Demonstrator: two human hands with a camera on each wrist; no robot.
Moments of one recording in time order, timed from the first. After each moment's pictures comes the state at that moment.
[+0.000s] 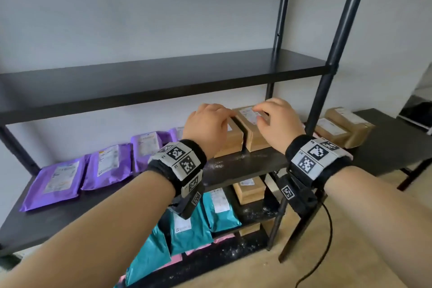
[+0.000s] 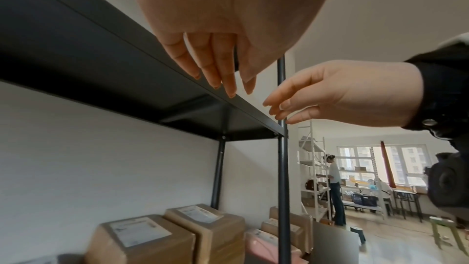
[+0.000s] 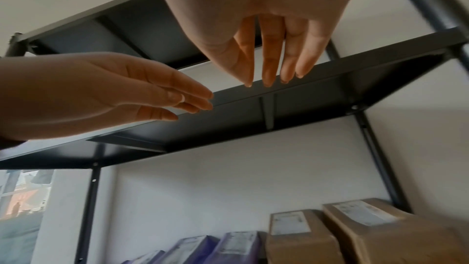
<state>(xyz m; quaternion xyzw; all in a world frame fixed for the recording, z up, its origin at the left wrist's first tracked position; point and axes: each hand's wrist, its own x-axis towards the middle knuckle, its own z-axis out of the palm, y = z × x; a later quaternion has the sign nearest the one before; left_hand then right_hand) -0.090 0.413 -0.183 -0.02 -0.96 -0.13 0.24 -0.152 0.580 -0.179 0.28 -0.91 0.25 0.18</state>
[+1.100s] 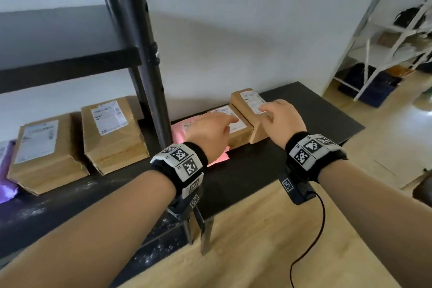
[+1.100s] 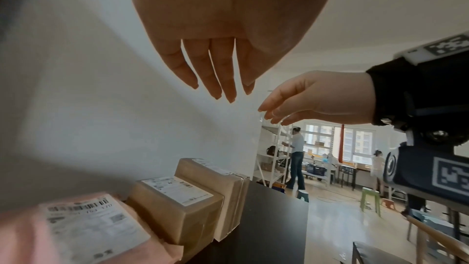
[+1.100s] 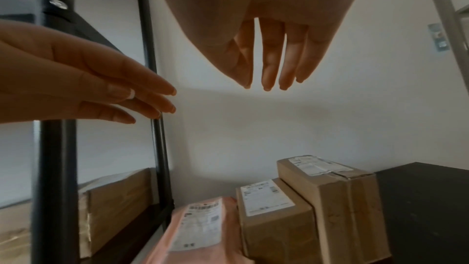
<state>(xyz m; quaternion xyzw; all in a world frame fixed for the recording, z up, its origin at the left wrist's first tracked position) -0.422 0.751 -0.270 -0.09 -0.97 -0.21 0.06 -0.474 0.929 -0.263 0.11 -0.97 0.19 0.07</state>
